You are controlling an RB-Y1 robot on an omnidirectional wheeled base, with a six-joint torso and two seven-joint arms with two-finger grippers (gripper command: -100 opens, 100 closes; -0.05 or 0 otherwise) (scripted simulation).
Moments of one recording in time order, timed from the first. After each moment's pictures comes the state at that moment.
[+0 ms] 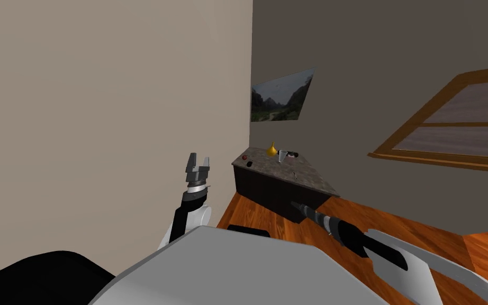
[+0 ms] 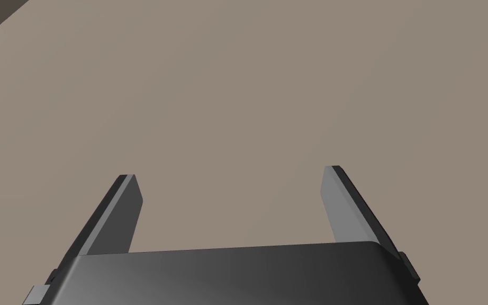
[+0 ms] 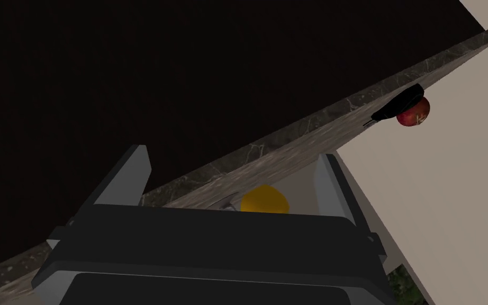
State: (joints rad) left arm 0.49 -0.02 -0.04 -2.36 0.06 -0.53 -0.11; right arm 0.44 -1.42 0.44 -1.96 -0.37 0.02 0.11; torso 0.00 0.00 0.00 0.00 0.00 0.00
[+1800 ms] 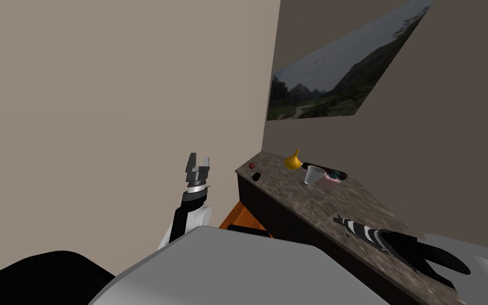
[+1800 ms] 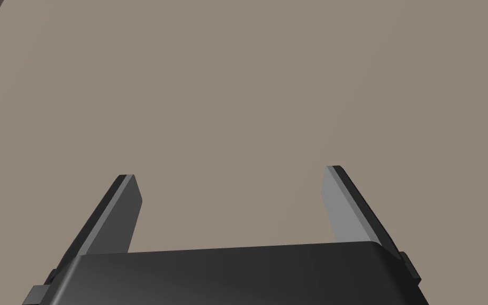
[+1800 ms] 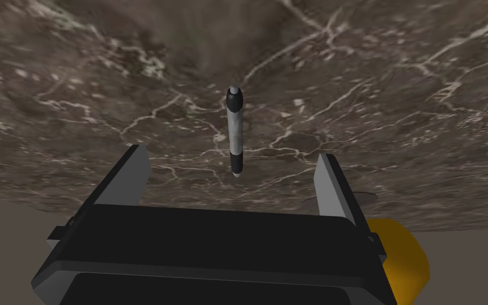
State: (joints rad) left arm 0.49 -0.02 -0.04 -2.36 0.06 -0.53 -0.11; right arm 0.46 -1.77 0.56 -1.75 -0.52 0.19 -0.09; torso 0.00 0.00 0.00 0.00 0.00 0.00
